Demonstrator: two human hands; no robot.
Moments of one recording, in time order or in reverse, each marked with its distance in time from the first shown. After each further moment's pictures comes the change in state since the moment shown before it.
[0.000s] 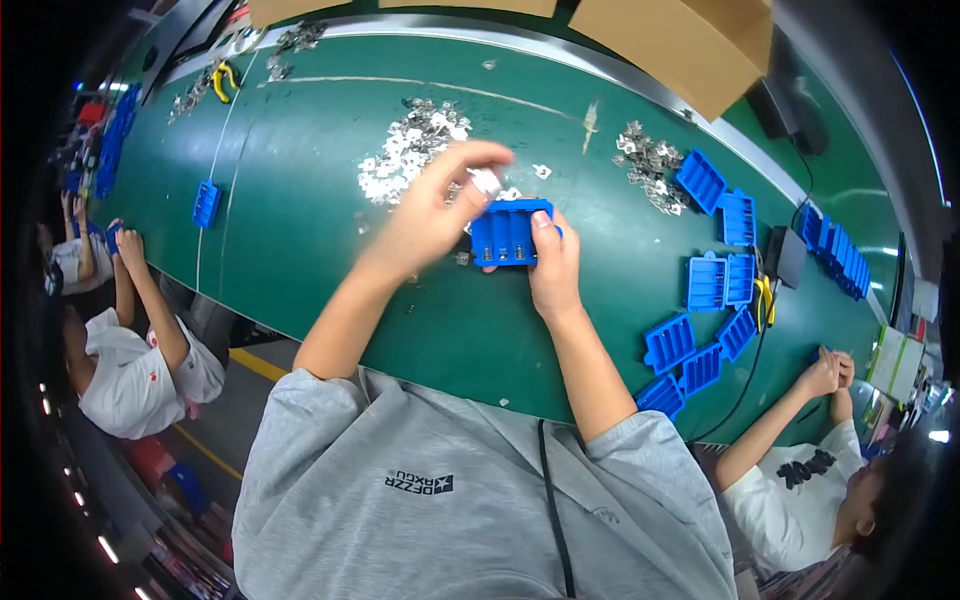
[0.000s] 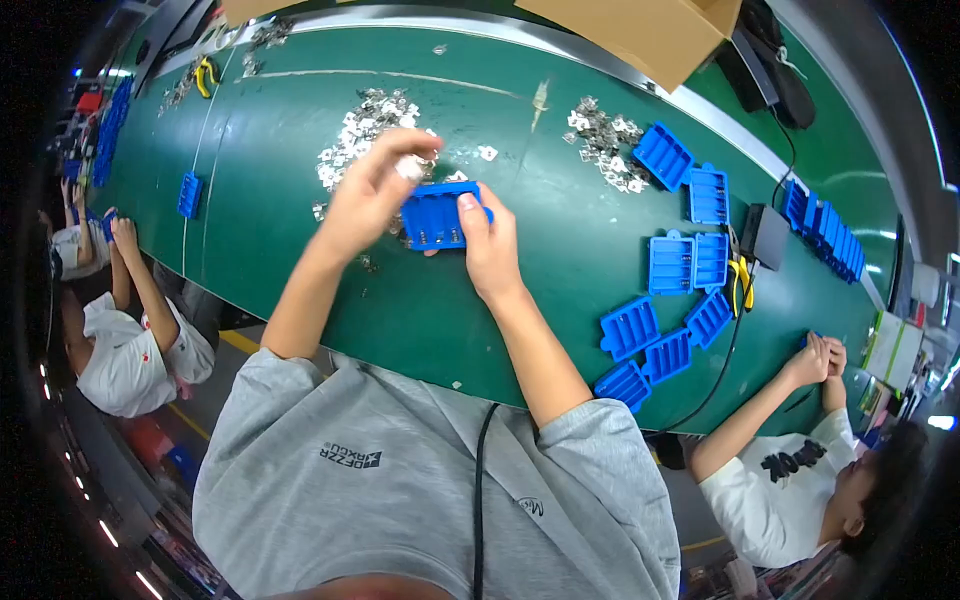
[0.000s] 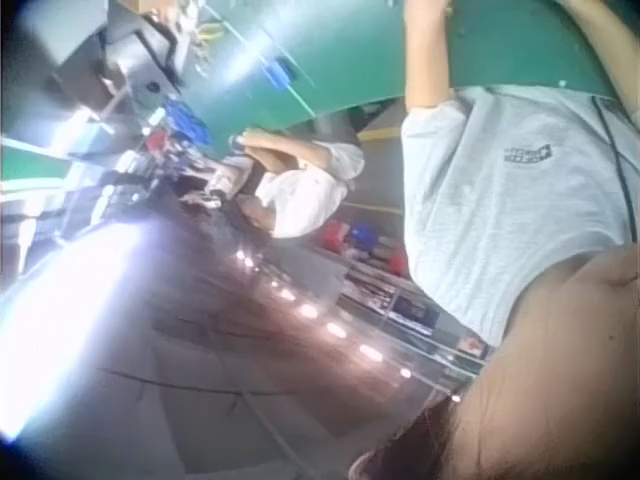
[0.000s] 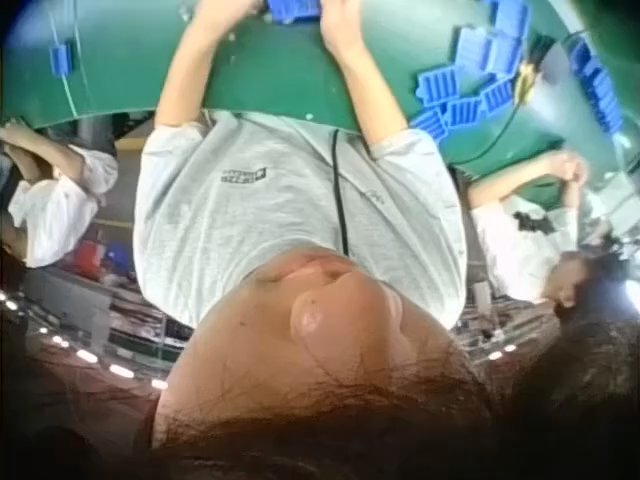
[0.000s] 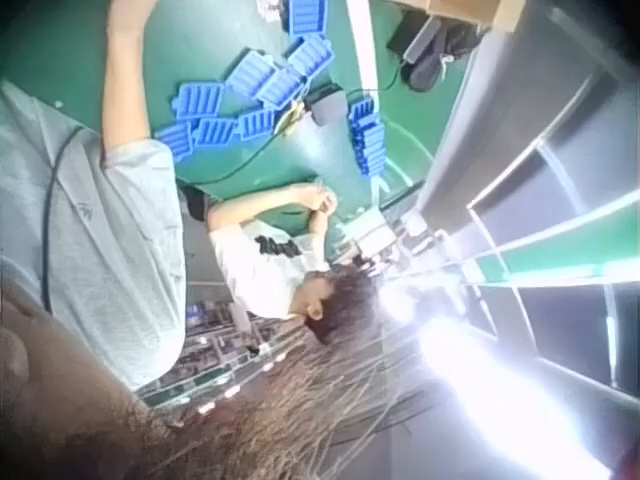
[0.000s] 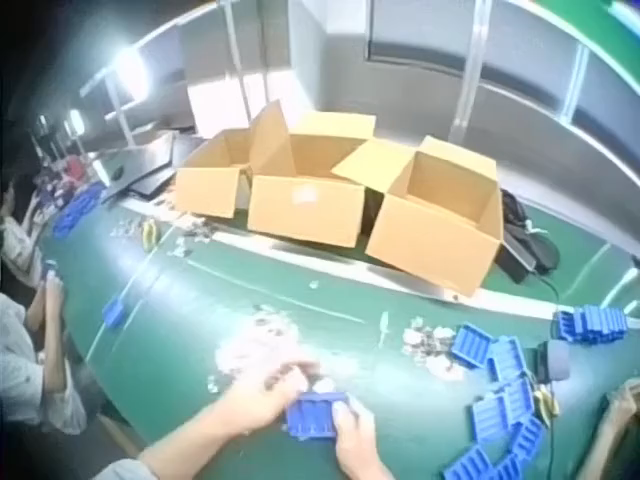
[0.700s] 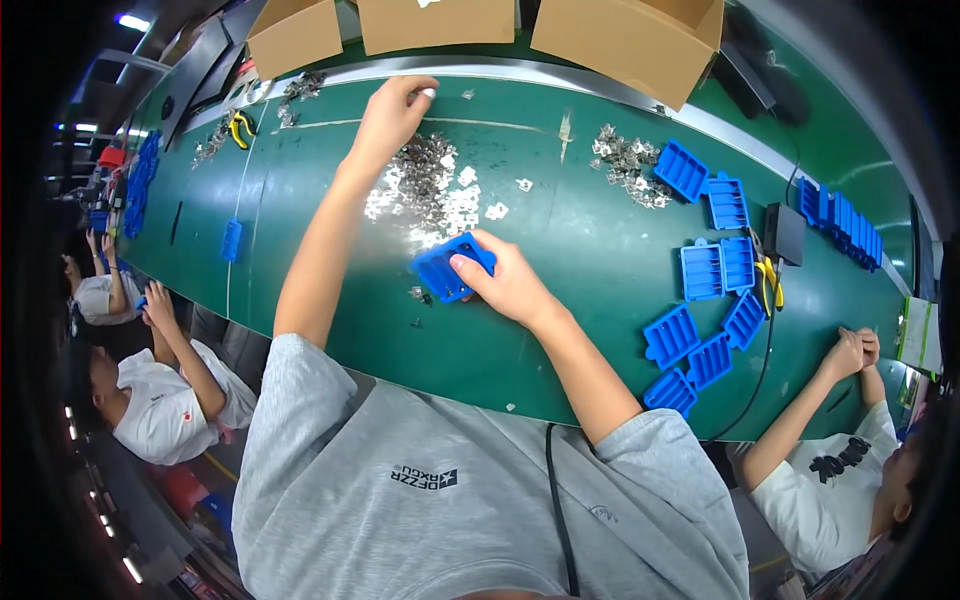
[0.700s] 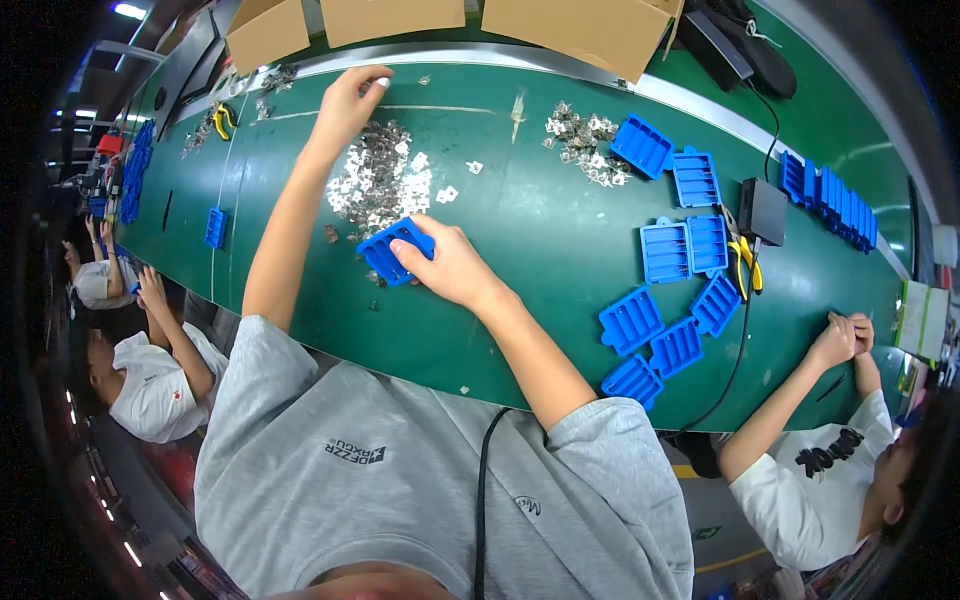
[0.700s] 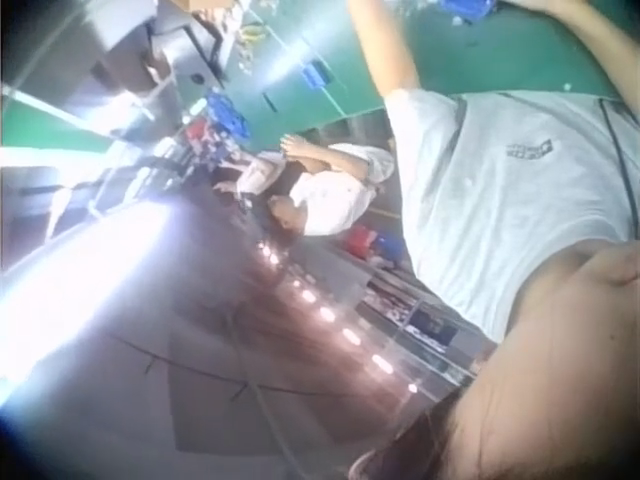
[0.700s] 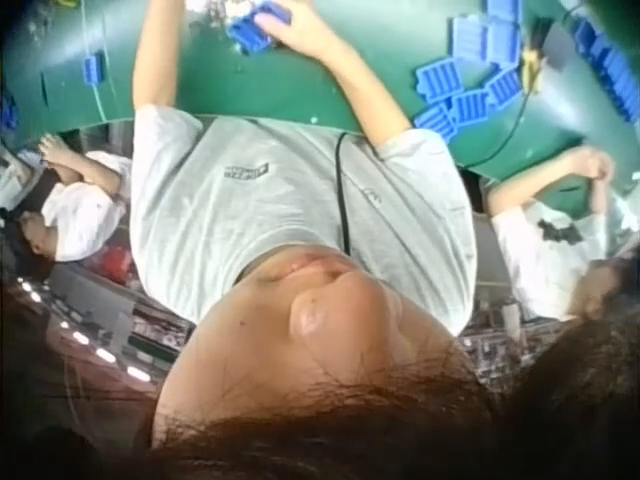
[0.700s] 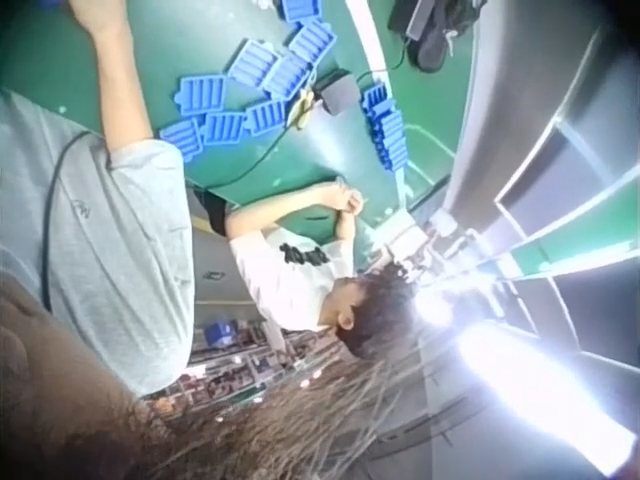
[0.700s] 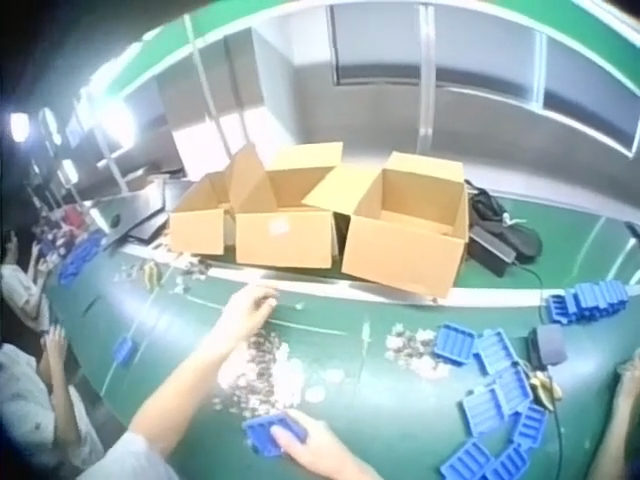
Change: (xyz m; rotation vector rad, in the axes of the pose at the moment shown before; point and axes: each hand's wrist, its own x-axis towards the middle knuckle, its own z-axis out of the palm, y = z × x) left_hand 0.115 -0.048 -0.081 0.803 0.147 0.052; right_hand -0.002 0.016 0.009 -0.263 -0.278 0.084
